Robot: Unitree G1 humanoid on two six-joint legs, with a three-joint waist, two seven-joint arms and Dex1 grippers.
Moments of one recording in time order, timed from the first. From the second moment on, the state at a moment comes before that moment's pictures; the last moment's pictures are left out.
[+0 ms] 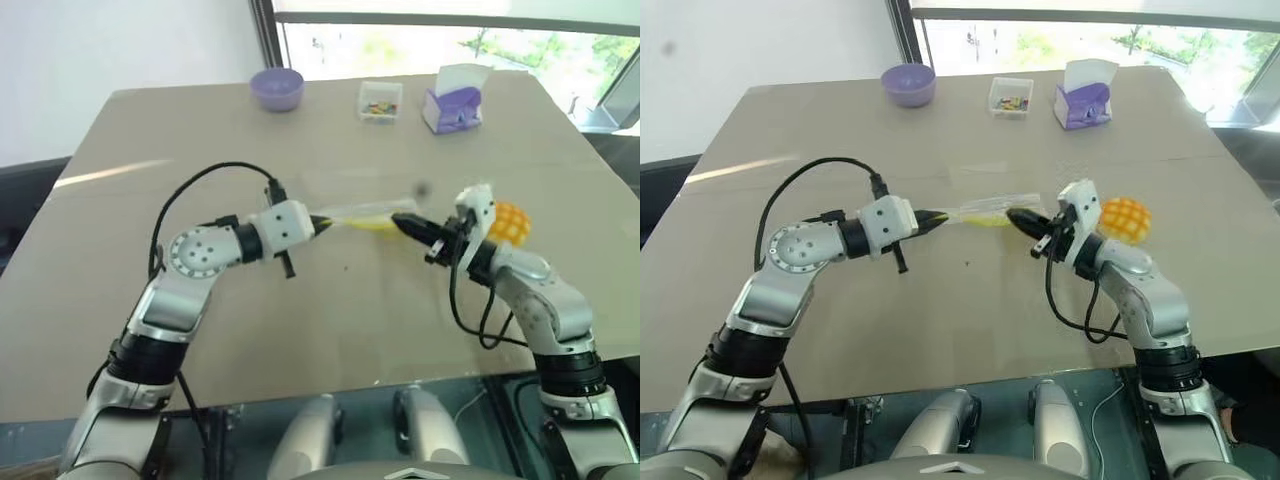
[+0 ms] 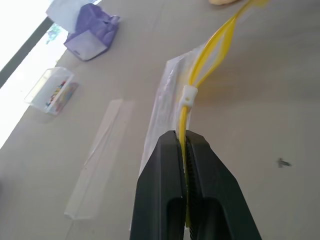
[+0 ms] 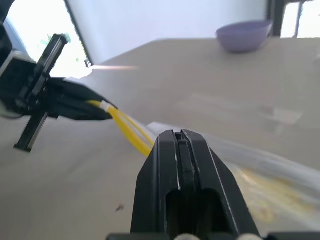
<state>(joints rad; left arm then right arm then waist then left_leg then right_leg) -0.48 0.63 -0.13 -0.09 0.02 0.10 -0.82 -0.39 -0.29 -0.01 -0.18 0.46 0.45 0.63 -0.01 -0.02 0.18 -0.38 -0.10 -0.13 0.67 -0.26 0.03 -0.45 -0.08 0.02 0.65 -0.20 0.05</state>
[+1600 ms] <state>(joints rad) -0.54 0.53 -0.16 -0.05 0.09 0.14 -0.69 -0.60 -0.16 0.06 -0.14 0.43 0.73 0.43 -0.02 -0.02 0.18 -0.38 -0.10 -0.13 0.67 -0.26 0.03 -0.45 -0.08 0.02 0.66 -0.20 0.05</state>
